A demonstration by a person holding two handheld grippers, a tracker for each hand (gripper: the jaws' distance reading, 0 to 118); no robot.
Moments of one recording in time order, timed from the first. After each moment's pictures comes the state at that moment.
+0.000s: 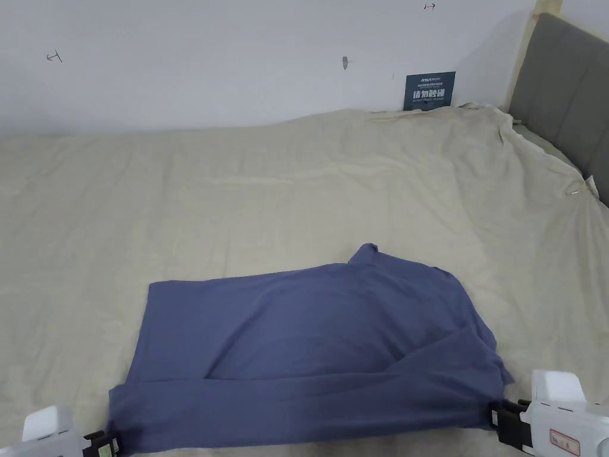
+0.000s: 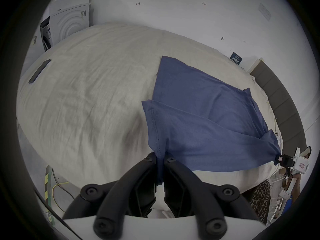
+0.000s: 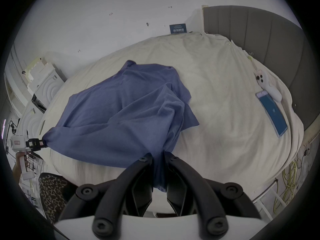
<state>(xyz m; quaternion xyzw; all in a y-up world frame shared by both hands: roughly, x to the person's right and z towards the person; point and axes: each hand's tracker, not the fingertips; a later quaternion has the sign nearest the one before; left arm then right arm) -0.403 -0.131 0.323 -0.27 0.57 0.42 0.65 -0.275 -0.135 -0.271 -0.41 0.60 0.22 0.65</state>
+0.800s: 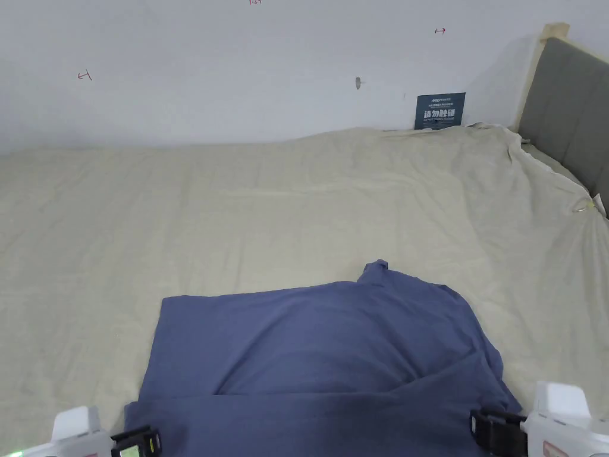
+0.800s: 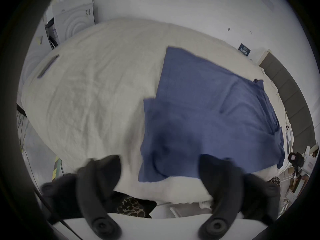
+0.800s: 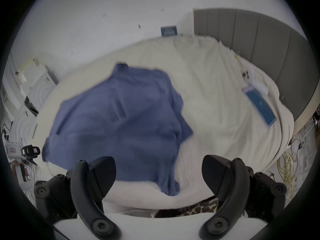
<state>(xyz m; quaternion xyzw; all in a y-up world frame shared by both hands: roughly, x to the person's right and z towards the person) -0.388 -0.121 0.301 -0.28 0.61 0.37 0.64 -0.262 -0.105 -0.251 -0.37 0.58 0.19 0.70</state>
